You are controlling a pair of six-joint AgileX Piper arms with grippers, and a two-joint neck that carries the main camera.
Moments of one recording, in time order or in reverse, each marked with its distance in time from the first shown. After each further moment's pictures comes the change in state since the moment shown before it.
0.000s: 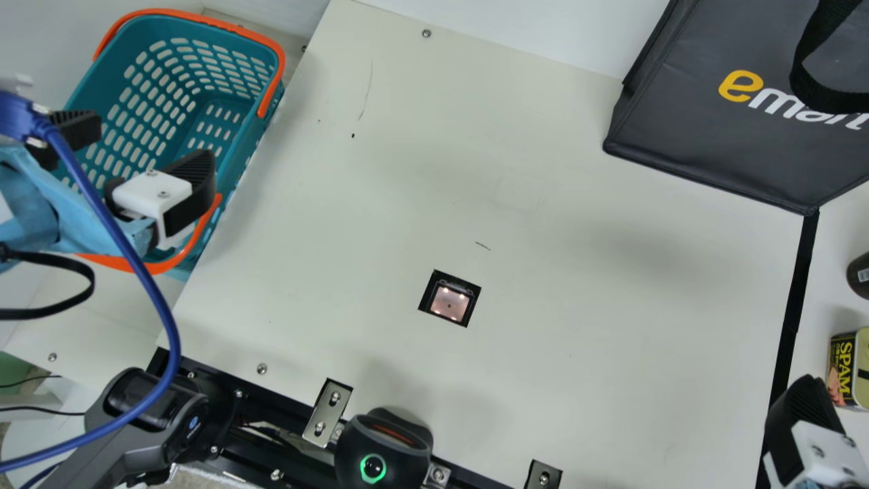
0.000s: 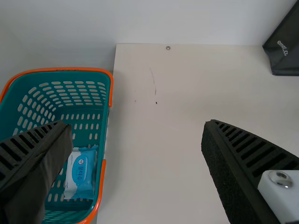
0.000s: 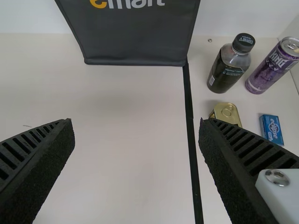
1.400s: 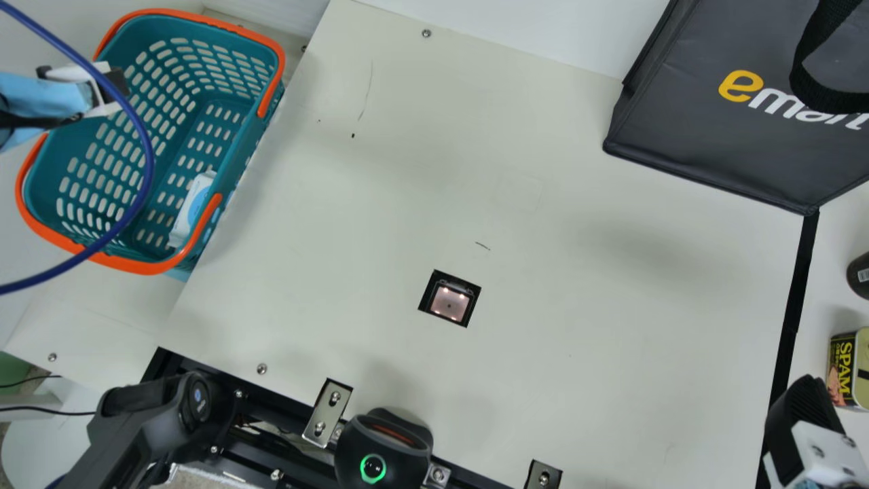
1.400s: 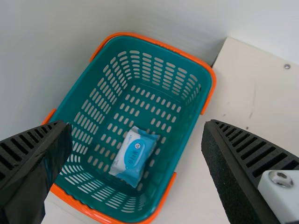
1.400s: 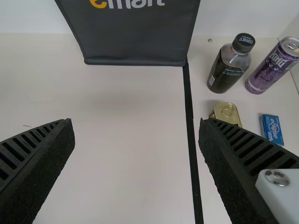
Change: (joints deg) left arm 33.4 16.2 -1.1 -3.9 -7.0 7.4; right arm 0.0 0.0 0.0 0.0 0.0 0.0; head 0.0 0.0
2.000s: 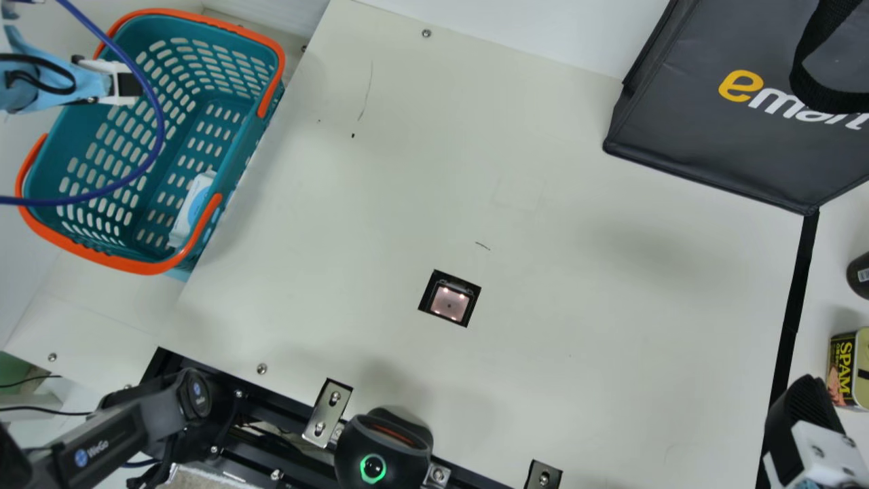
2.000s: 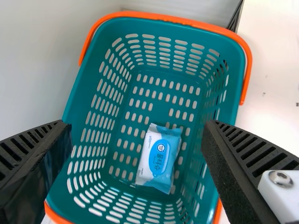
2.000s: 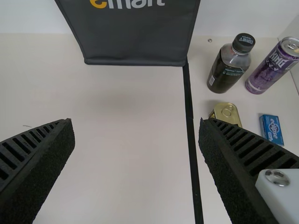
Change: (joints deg) left arm 4.7 18.0 -1.3 -5.9 -6.2 21.0; right arm 0.0 0.0 0.0 0.0 0.0 0.0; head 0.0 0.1
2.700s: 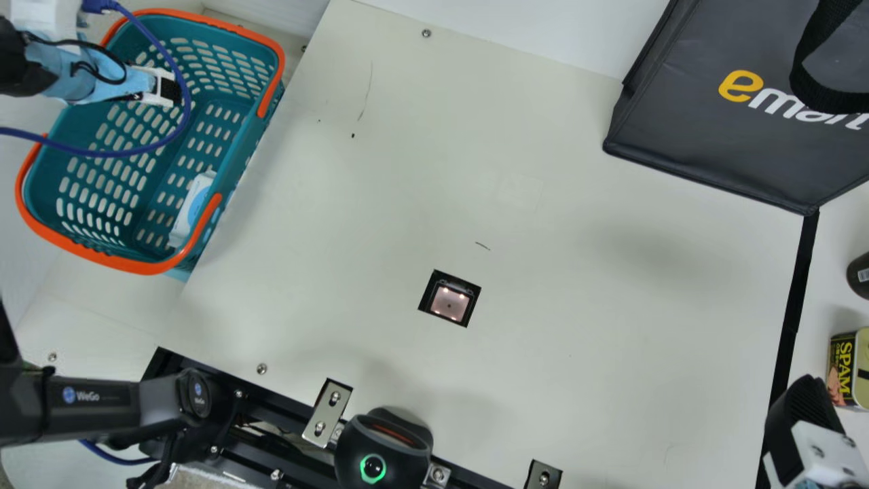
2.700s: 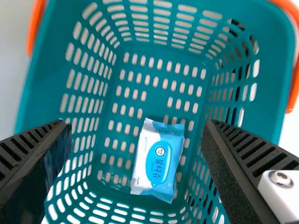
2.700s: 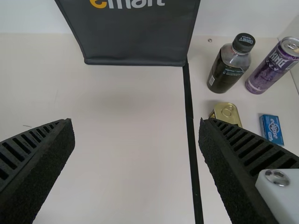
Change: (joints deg) left arm -0.7 17.5 -2.3 -0.2 -4.2 1.7; right arm 0.0 0.0 0.0 0.0 0.0 0.0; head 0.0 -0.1
